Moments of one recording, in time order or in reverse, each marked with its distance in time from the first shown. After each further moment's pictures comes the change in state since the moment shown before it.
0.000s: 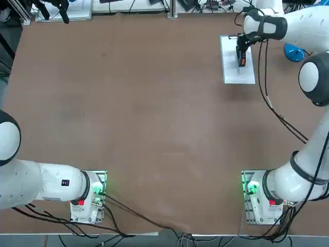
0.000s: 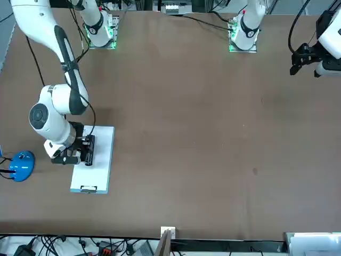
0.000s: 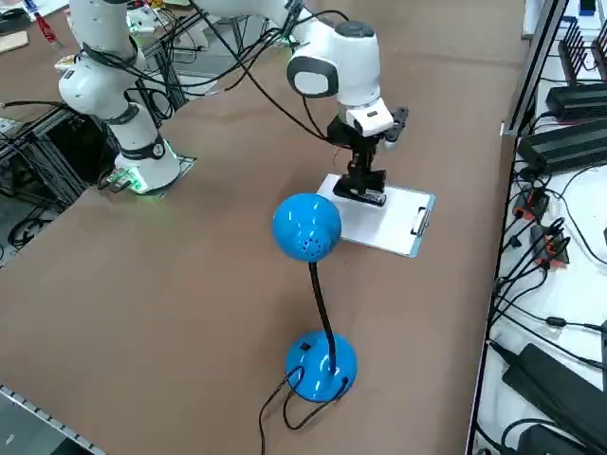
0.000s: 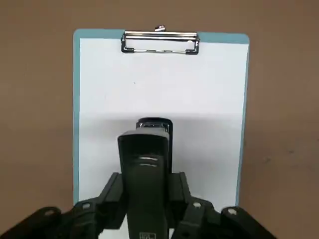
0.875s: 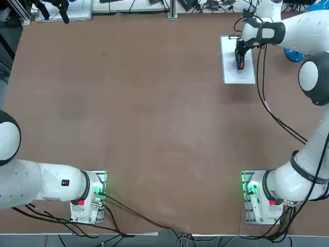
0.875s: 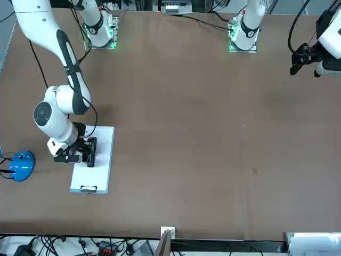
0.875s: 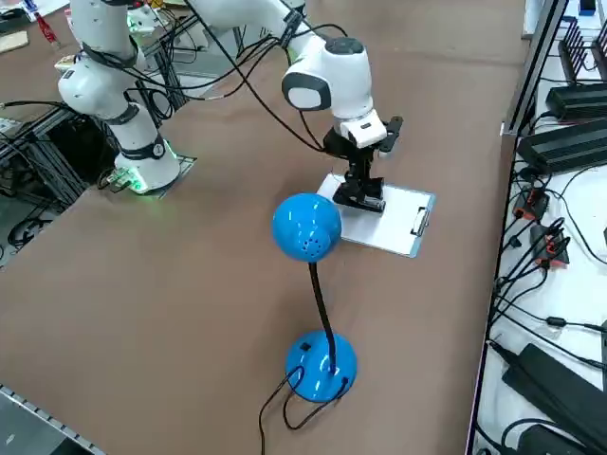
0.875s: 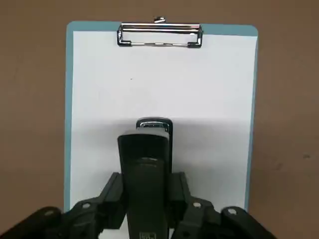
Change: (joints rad) arm -0.011 0.012 0.005 -0.055 0.029 0.087 -0.036
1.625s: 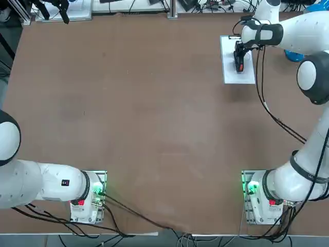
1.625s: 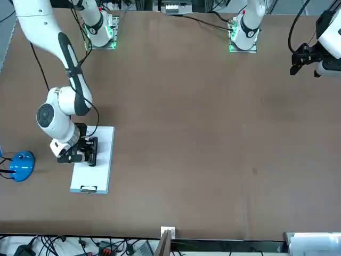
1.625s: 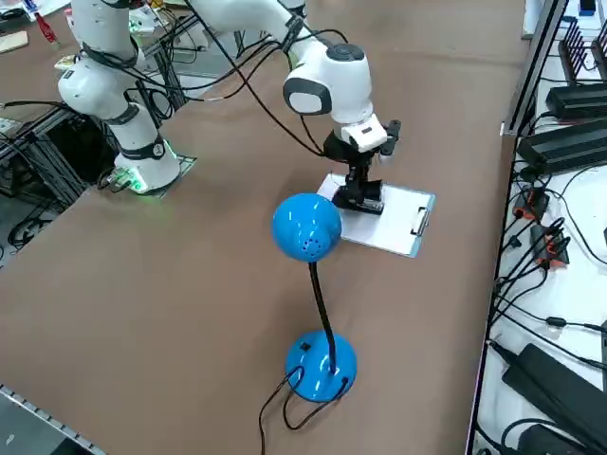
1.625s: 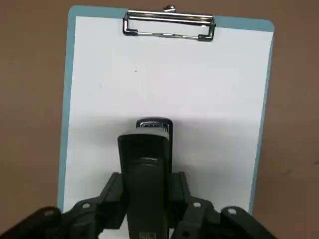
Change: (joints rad) arm -0.001 0.021 0.003 0.000 0.001 0.009 -0.046
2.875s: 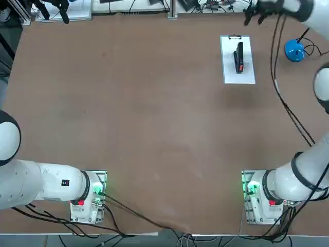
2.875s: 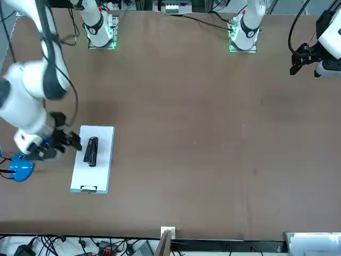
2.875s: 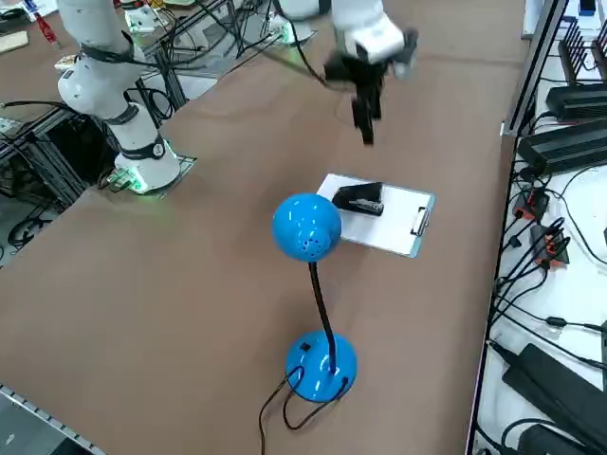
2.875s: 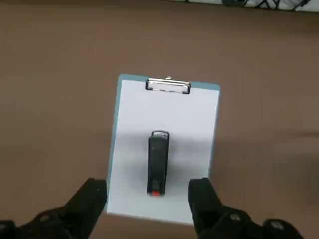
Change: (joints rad) arm -0.014 -0.261 -0.001 0.206 0.001 -0.427 -0.026
